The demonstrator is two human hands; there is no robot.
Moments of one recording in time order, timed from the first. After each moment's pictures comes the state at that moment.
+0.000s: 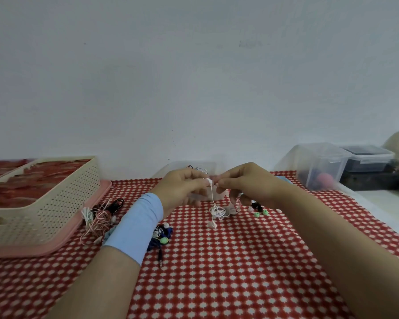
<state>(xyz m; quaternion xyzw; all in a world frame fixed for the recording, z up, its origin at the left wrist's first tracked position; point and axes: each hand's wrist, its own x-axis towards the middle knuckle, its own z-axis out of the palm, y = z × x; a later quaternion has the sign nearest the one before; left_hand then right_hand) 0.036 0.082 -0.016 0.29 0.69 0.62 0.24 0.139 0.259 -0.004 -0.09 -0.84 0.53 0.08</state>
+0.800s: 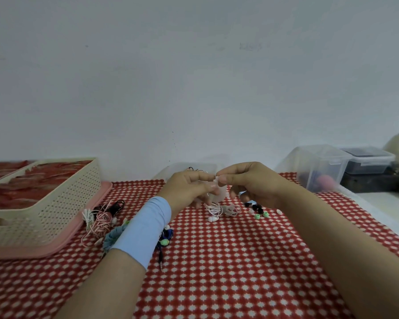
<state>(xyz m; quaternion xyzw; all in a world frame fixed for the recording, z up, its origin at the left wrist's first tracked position) 0.043 0.090 -0.020 0.33 0.71 0.60 0.20 0.137 0.264 -0.001 -0.08 -0.75 0.65 0.06</state>
